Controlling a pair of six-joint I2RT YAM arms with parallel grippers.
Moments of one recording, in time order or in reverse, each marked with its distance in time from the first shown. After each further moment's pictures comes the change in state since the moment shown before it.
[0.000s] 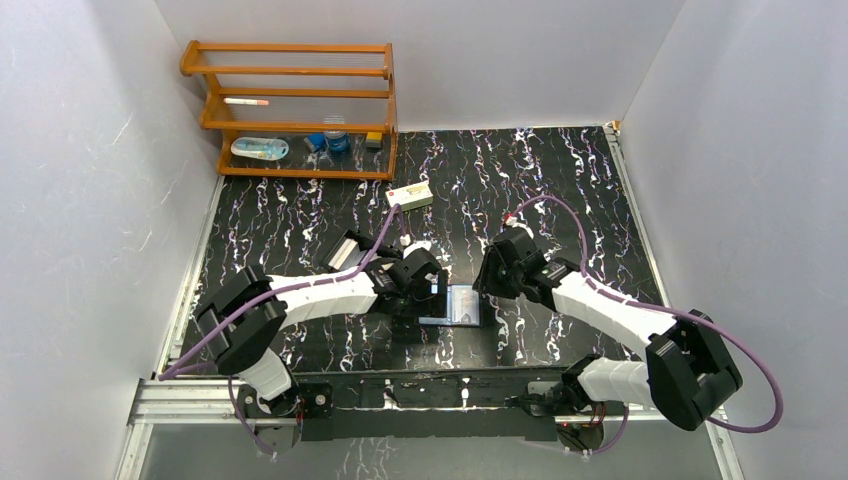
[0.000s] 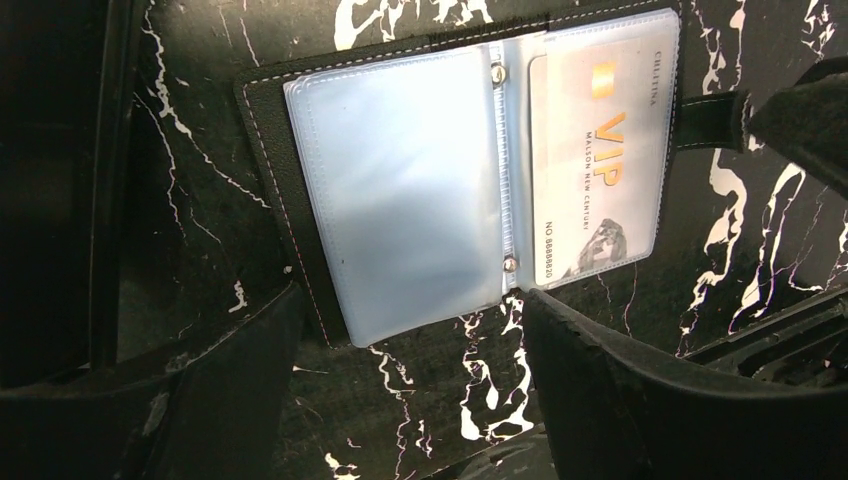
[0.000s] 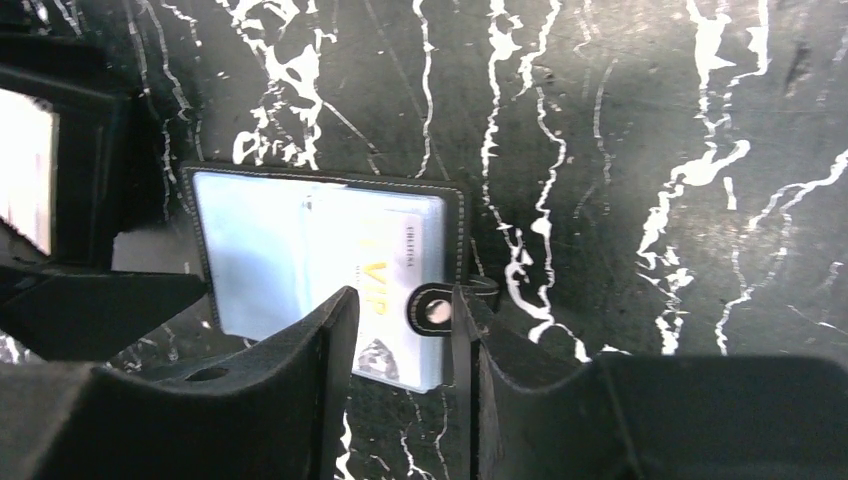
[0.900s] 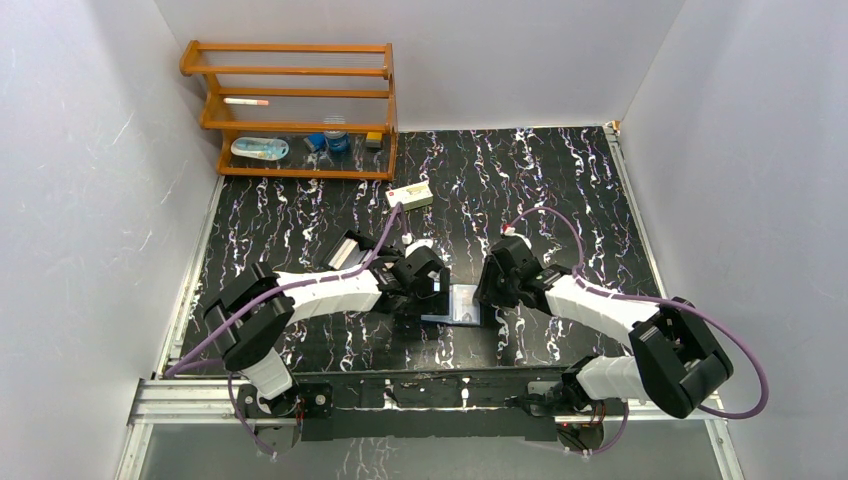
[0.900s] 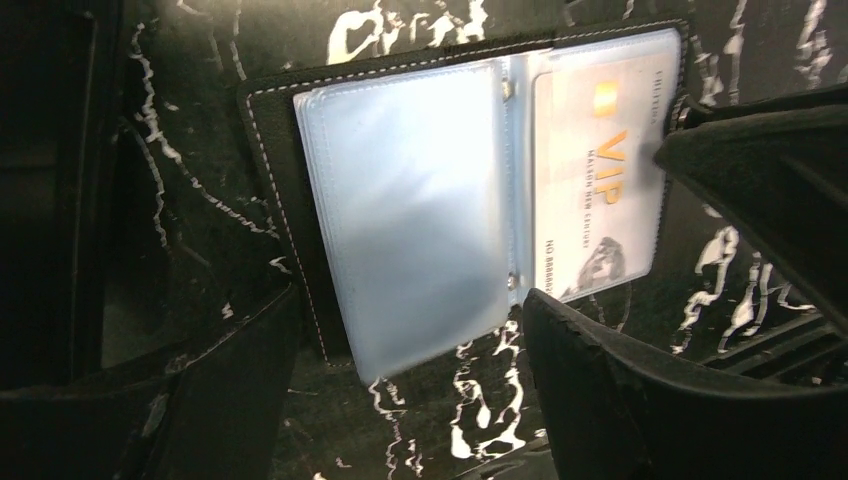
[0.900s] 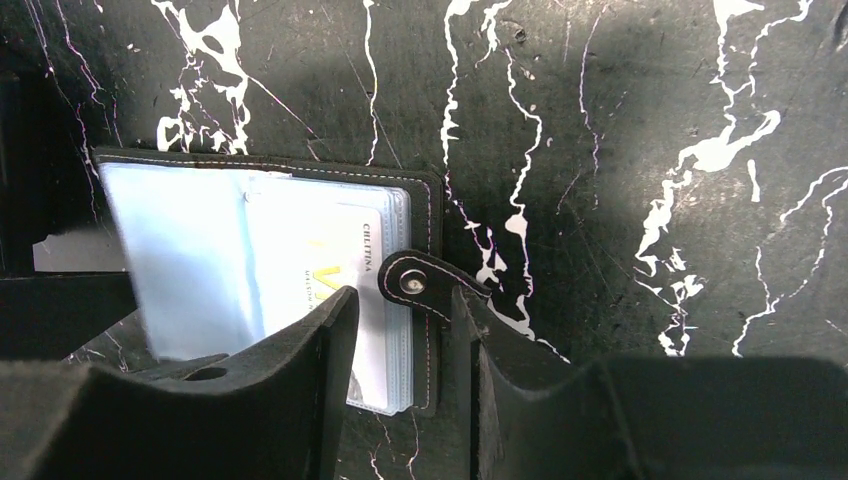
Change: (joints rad) left arm 0.002 0.042 0.026 0.010 0.003 -0.010; right arm 0.000 0.066 -0.080 0.103 -0.034 0.018
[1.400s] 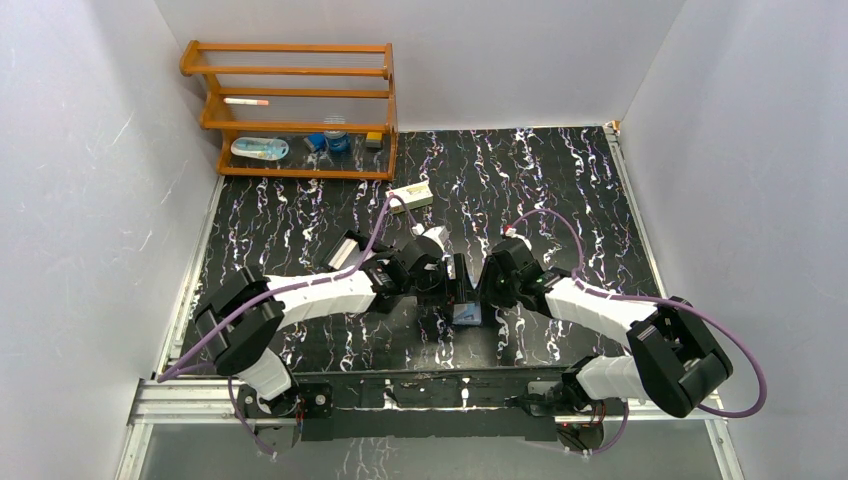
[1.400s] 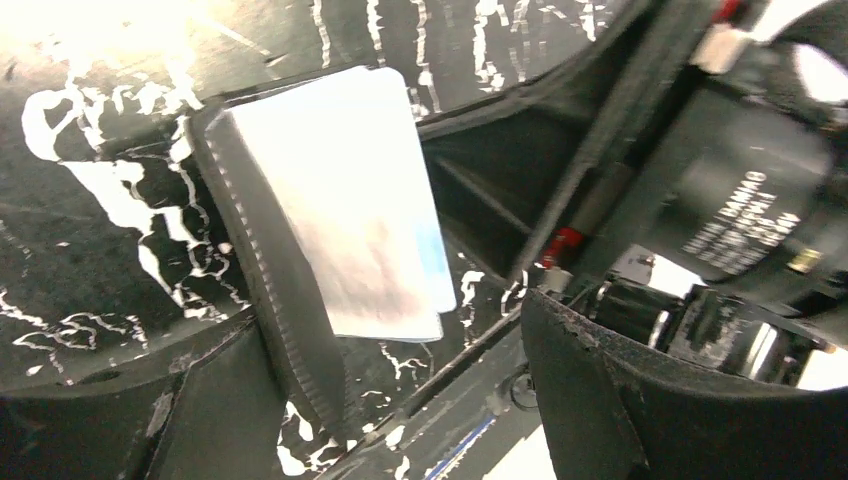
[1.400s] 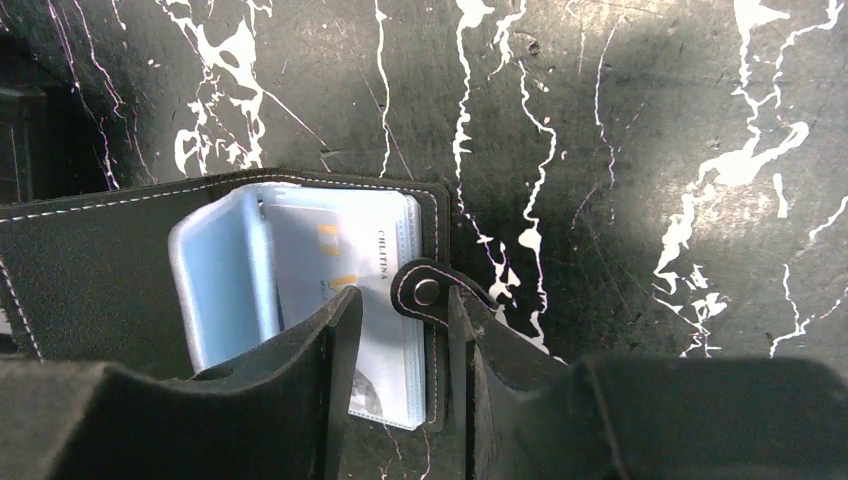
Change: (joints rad) left arm 0.006 -0.039 -0.022 0.276 0.193 -0.095; right arm 0.000 0.006 -0.034 0.080 -0.012 0.028
